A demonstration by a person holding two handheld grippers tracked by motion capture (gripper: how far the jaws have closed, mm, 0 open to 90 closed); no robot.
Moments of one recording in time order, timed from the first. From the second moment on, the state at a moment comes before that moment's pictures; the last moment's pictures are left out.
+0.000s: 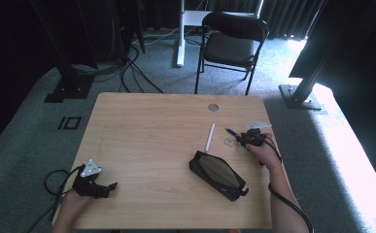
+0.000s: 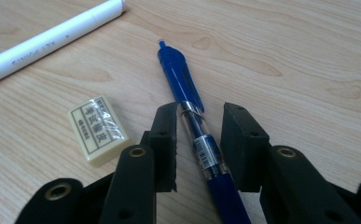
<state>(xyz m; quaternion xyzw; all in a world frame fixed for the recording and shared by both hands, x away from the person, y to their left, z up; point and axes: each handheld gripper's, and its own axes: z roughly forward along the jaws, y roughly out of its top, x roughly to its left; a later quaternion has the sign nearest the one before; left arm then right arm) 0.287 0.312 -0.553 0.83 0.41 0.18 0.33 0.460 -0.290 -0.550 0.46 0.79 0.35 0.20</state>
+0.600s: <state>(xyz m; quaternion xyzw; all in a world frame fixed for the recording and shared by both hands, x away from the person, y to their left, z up) 0.287 0.312 -0.553 0.83 0.41 0.18 0.33 0.460 -0.286 -0.547 0.55 0.73 0.35 0.20</state>
